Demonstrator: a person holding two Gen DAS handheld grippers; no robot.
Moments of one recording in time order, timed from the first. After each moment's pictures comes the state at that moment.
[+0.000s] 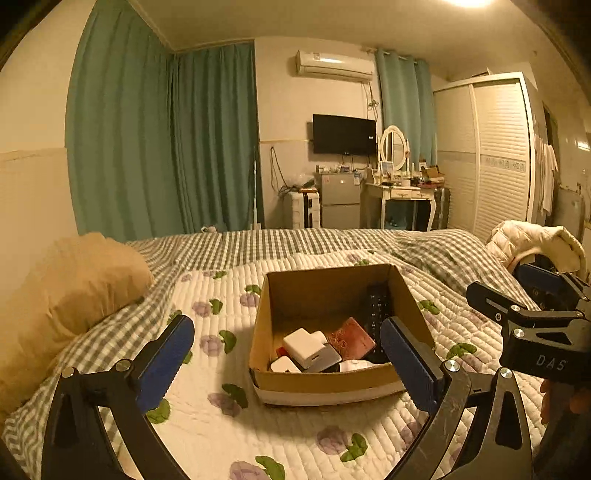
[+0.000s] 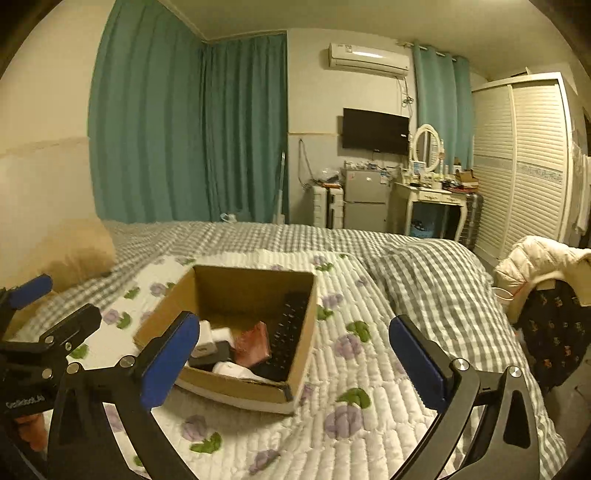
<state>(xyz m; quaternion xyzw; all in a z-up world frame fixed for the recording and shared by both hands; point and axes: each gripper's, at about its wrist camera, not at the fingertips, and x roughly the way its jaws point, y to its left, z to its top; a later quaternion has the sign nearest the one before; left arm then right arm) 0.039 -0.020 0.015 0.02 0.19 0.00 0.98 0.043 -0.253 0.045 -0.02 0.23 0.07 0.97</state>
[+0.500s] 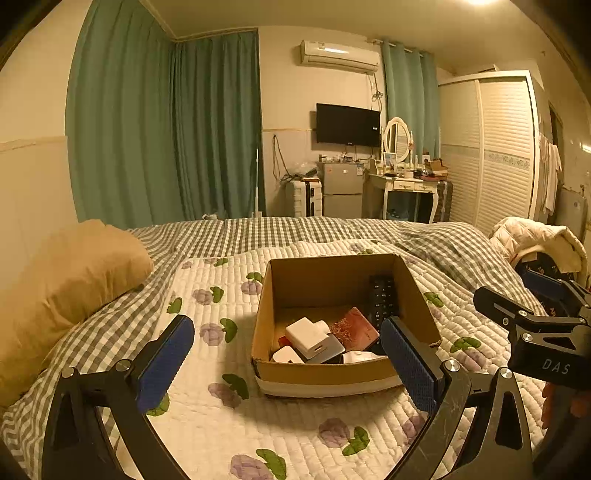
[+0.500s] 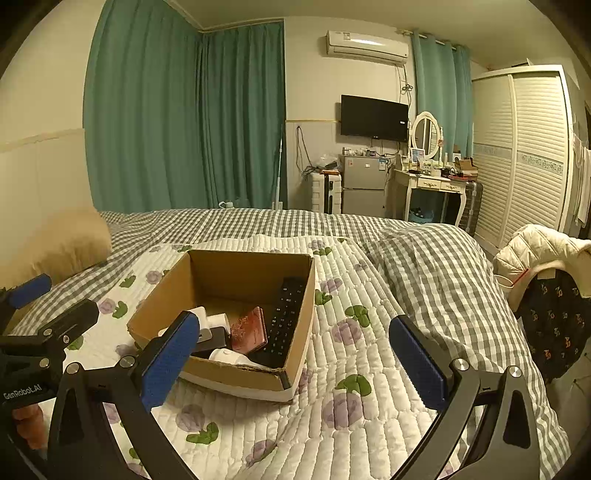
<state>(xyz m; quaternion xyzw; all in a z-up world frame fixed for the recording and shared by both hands) 0.043 -0.014 0.013 0.02 0.21 0.01 0.98 0.045 -0.255 0.040 -0.01 0.25 0.08 0.97</state>
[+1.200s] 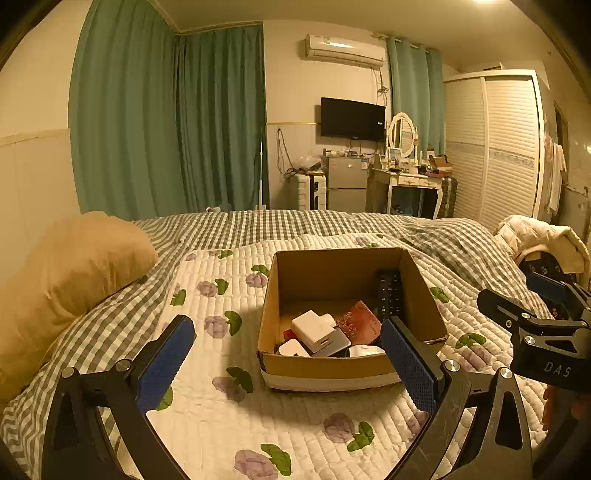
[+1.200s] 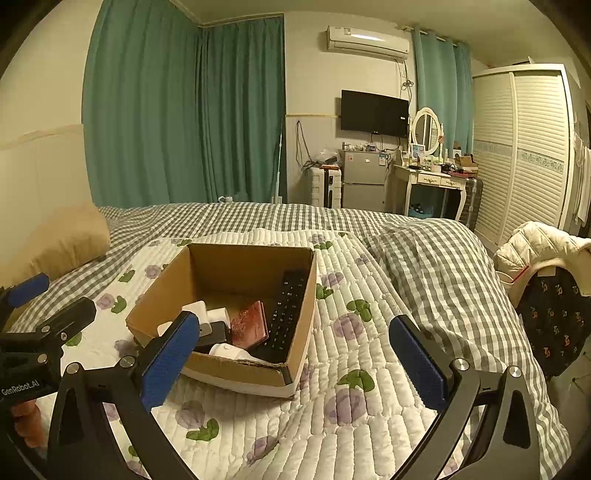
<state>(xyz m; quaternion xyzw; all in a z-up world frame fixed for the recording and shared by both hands) 0.044 -0.007 0.008 0.01 0.23 0.01 0.97 0.046 -0.252 0.033 -0.02 0.25 0.08 0.96</state>
